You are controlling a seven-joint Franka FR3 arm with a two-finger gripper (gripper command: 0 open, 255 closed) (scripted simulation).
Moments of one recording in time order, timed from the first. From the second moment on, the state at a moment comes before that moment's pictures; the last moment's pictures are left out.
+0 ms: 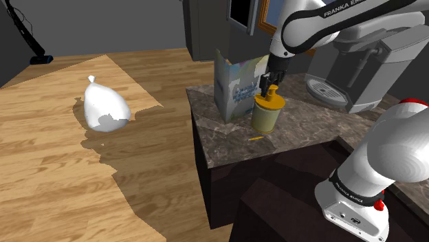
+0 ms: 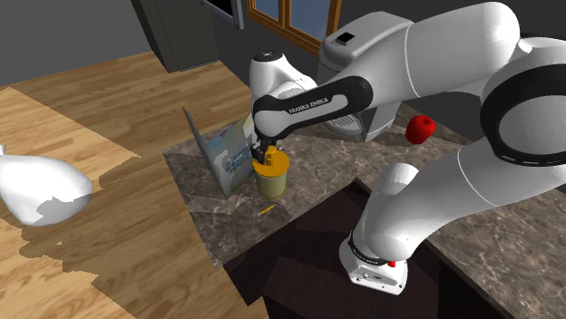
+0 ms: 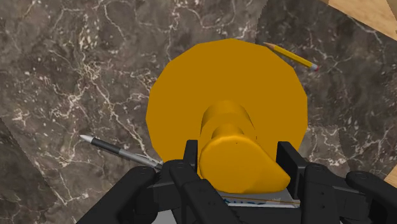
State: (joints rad) arm -0.01 -0.45 -0.19 -2.61 -0.08 2.22 -0.05
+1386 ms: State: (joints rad) arm -0.01 -0.53 -0.17 -2.42 -0.07 1.96 -0.04
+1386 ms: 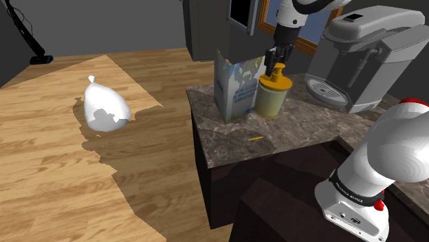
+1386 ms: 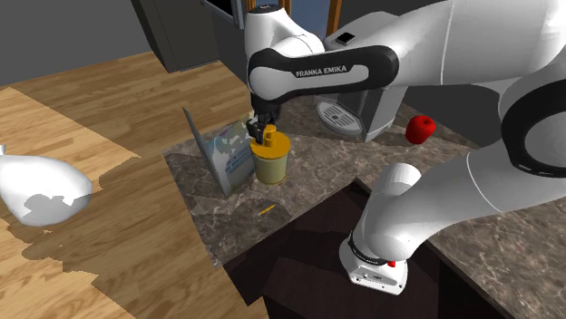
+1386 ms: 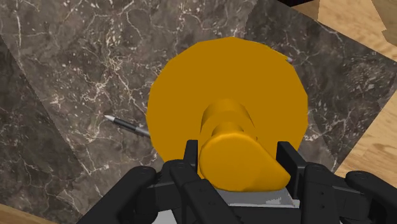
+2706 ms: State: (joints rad) arm -0.01 -0.52 -0.16 -2.15 -0.06 1.69 -0.05
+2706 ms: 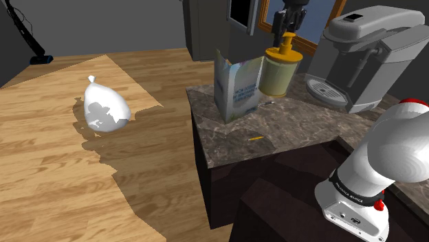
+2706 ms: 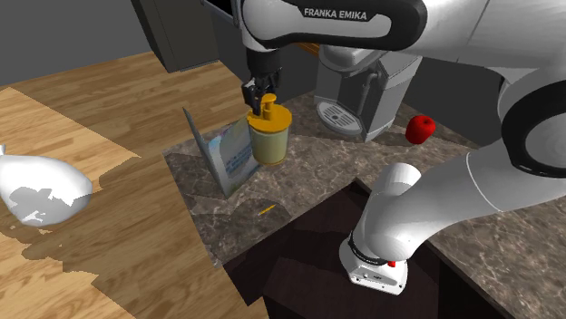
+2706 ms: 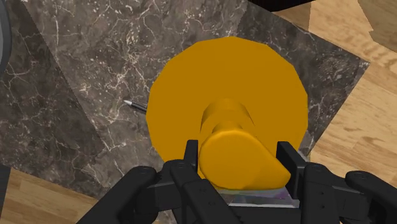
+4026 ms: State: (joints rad) arm -0.03 -0.53 -0.21 -1.93 -0.08 1.46 -0.13
